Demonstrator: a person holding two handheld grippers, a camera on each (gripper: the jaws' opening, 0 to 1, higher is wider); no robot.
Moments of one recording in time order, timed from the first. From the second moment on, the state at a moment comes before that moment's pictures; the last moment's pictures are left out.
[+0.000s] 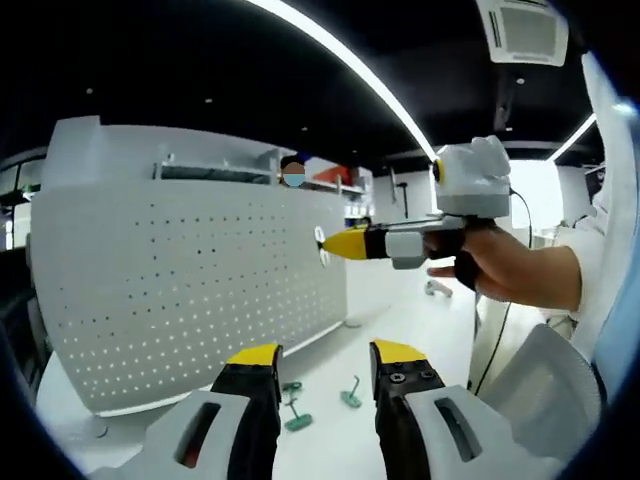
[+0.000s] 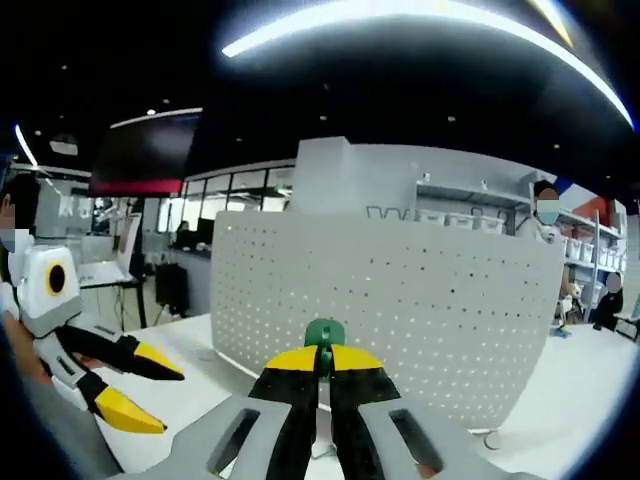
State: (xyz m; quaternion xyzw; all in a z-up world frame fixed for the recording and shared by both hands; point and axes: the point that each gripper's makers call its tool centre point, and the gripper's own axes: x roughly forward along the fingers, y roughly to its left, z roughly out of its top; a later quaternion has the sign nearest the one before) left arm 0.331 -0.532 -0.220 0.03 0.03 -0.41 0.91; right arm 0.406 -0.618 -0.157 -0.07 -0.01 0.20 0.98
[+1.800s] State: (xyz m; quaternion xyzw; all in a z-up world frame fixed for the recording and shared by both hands) left arm 0.347 -0.516 -0.235 0.07 0.03 -0.39 0.92; right arm 0.582 -0.651 -0.093 -0.08 -0.09 0.08 0.99
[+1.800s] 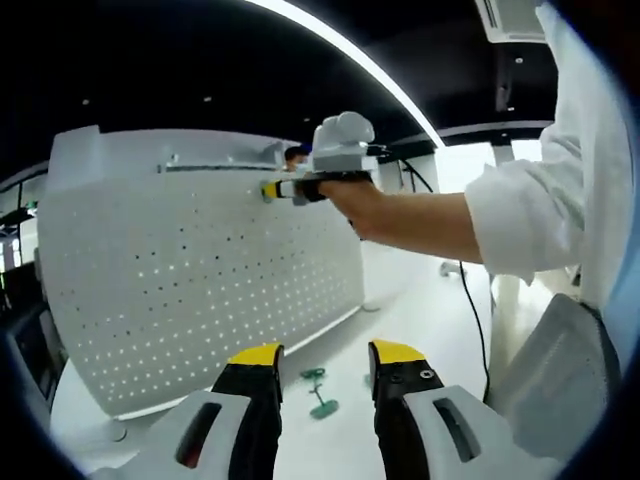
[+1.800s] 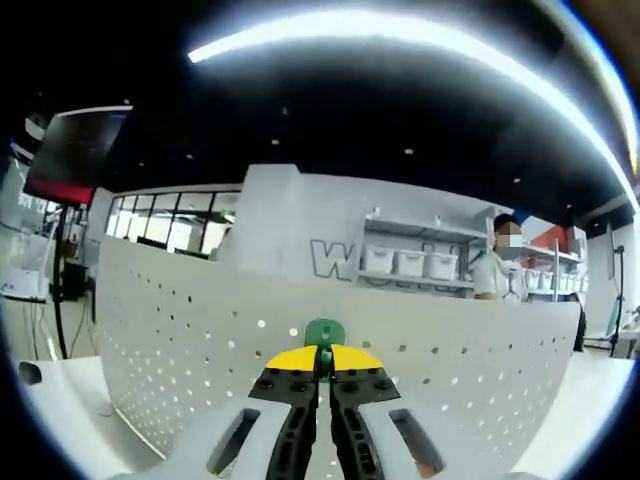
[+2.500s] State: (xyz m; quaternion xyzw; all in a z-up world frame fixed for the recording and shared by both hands) left arm 0.349 -0.515 -0.236 0.06 0.04 -0.39 0.92; right arm 0.590 -0.651 -0.099 -0.10 -0.09 0.07 0.99
